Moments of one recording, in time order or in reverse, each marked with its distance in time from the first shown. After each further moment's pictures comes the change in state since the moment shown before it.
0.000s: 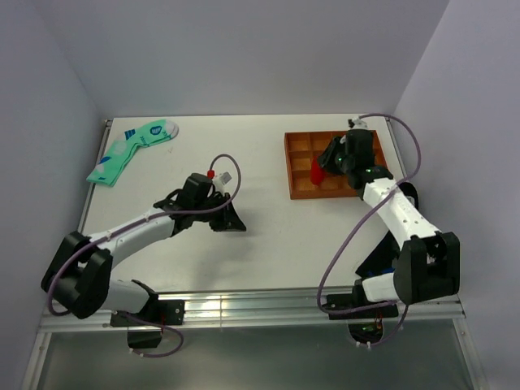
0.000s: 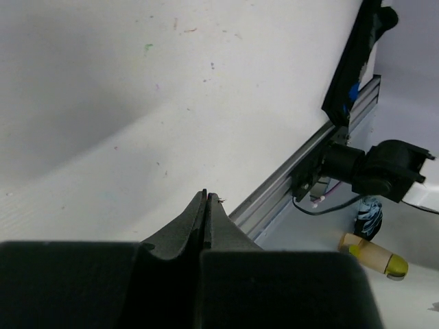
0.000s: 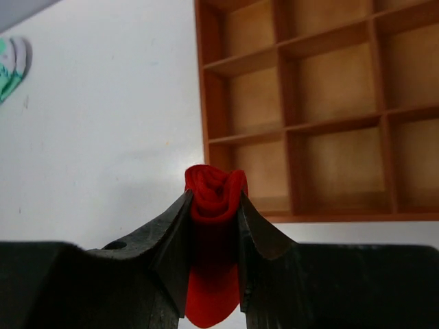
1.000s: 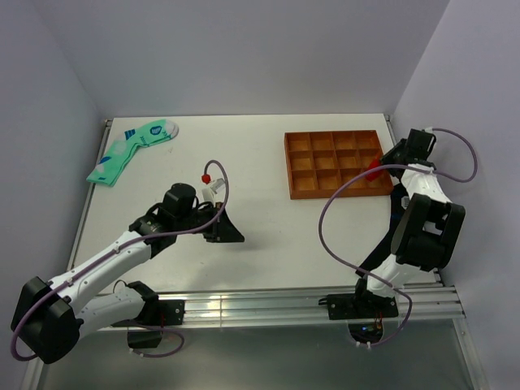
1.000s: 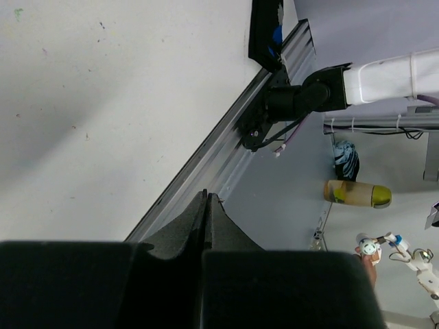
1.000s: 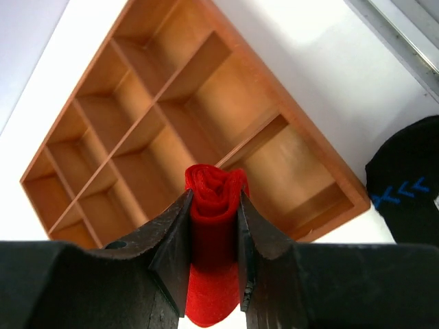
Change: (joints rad) left arm -0.042 -0.357 -0.096 -0.041 0.142 0.035; right arm -0.581 0.272 0.137 -0.003 -0.071 0.045
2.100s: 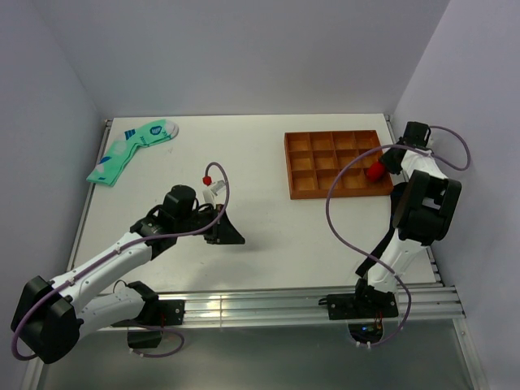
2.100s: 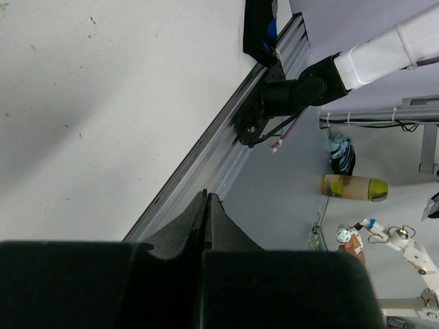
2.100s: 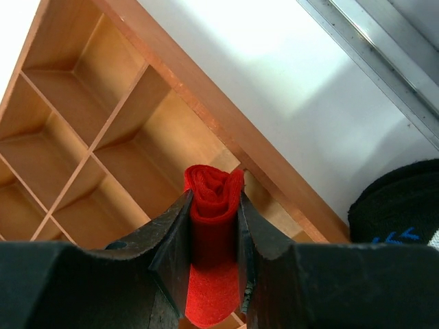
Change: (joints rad) left arm 0.000 0.000 -0.029 0.044 0.030 -0.005; right arm 0.000 0.267 0.224 -0.125 0.088 -0.007
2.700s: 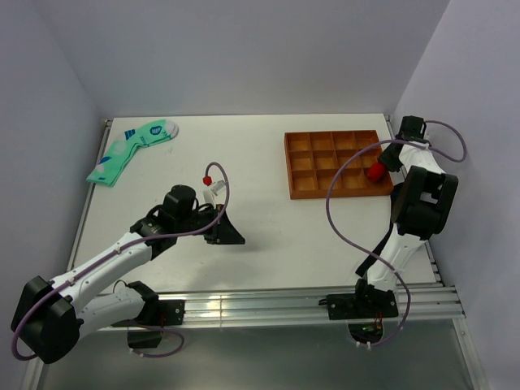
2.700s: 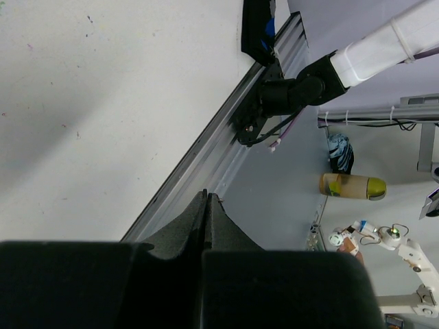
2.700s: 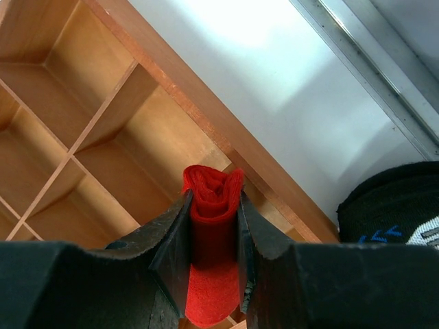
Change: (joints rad) left arm 0.000 0.000 0.000 0.002 0.006 -0.003; right arm 0.025 0.066 0.116 -0.132 0.063 -0.062
